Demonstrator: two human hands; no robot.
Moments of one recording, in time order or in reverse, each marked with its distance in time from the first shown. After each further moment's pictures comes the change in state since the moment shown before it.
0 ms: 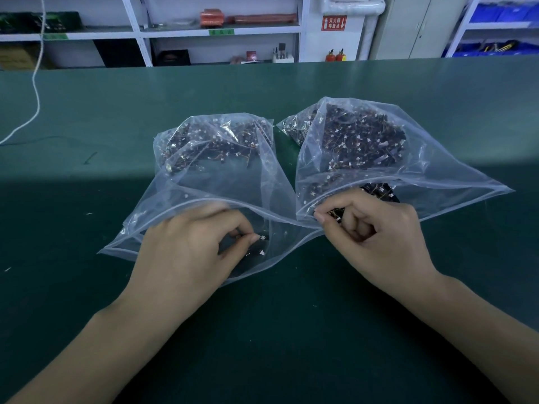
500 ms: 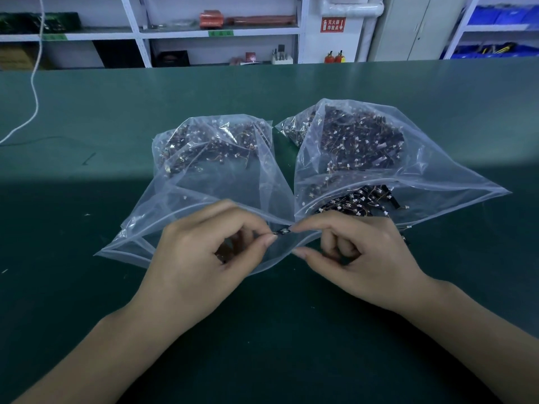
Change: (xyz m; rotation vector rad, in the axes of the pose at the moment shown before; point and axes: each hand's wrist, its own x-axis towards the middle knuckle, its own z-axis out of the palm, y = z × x) left_hand -0.001 0.009 0.008 -0.406 0.141 0.121; right_hand -0.002 -0.006 0.003 0.079 -0.186 -0.144
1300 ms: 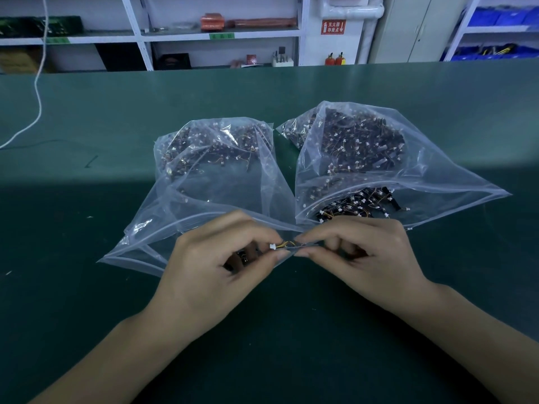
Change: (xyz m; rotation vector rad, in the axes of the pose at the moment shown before) left_hand -0.006 0.002 0.011 -0.185 -0.010 0.008; right_hand -0.001 0.003 0.003 0.088 0.089 -0.035
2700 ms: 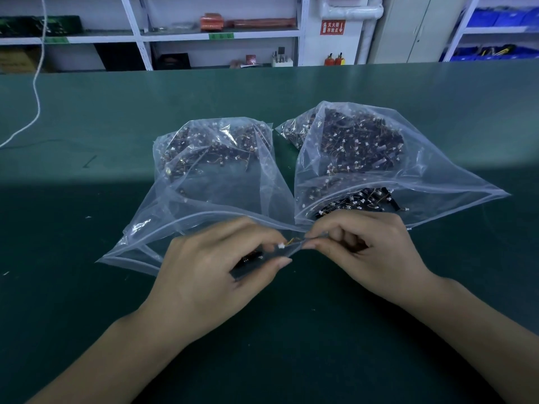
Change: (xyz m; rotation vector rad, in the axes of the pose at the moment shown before) left_hand -0.002 -0.002 -0.004 0.286 -0.060 0.058; right_hand 0.002 0.009 -0.009 -0.061 -0.070 0.076
